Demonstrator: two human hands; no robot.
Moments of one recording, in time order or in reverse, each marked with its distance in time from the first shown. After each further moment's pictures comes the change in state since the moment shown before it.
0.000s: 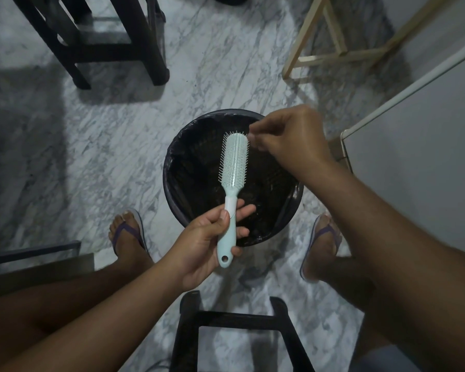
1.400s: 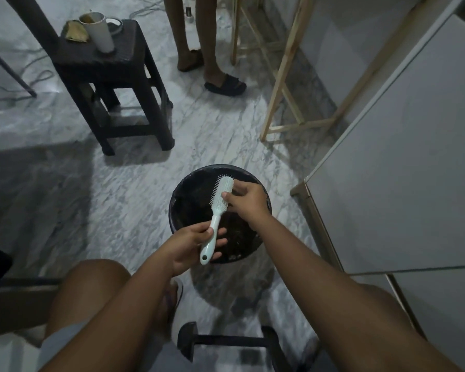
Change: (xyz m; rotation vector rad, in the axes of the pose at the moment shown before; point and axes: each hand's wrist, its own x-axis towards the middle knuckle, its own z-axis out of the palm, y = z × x) left_hand -0.049 0.032 0.042 0.302 0.201 -0.042; right_hand -0.051 0.006 0.024 0.517 -0.009 0.359
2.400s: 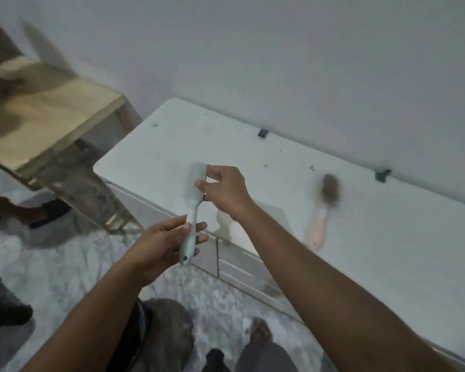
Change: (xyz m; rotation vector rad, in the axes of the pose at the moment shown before) left_hand -0.215 0.114 0.509 0.683 -0.539 -0.006; right_hand -0.276 -0.268 -0.467 0.100 0.764 -0.088
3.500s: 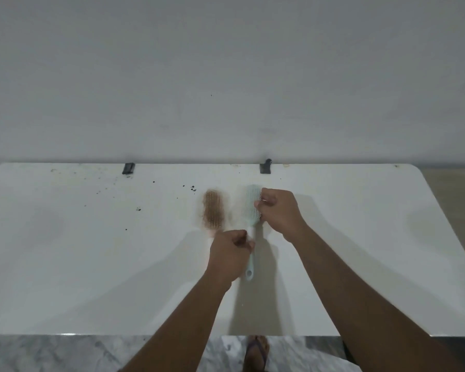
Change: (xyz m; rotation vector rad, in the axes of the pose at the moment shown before) left_hand 0.140 -0.084 0.339 0.810 -0.168 0.113; right_hand -0.051 0.135 -0.341 -0.071 0.480 0.376
